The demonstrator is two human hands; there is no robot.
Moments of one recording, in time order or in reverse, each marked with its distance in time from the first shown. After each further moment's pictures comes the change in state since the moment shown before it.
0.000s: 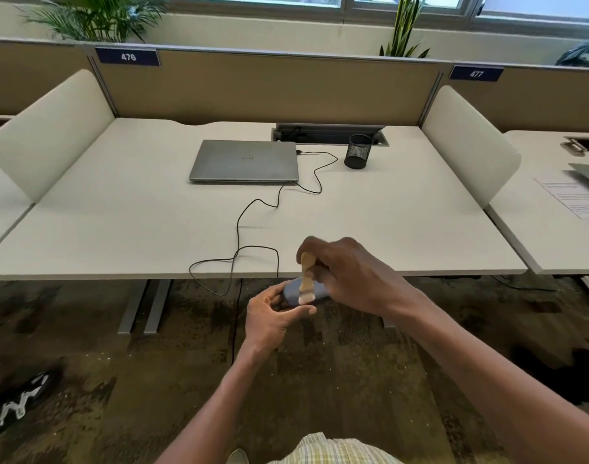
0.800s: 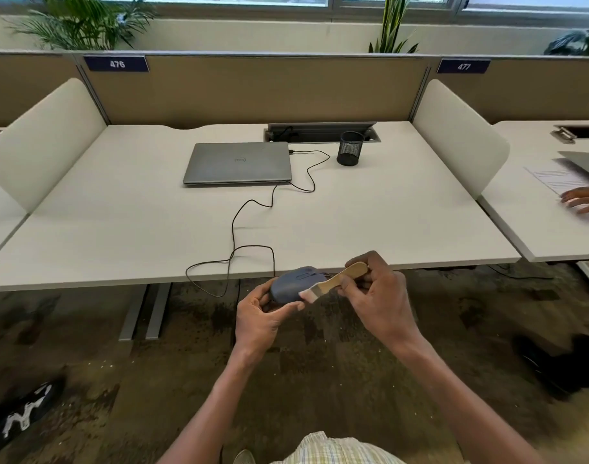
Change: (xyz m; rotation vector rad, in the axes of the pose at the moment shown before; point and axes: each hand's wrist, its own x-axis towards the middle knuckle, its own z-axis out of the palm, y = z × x) left_hand -0.010 0.004 -0.009 -0.048 0.036 -0.010; right_hand -0.066 0.021 0.043 0.275 0.493 0.470
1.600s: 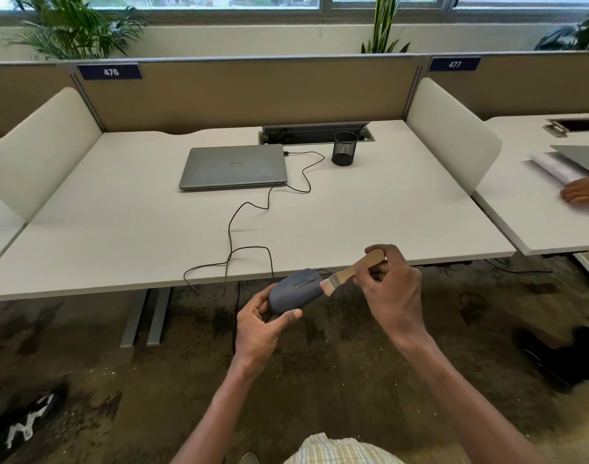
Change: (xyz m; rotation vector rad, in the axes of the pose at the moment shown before) left_hand -0.014 -0.007 -0.001 -0.095 -0.038 -0.046; right_hand 0.003 0.012 -0.009 -0.019 0.215 0.141
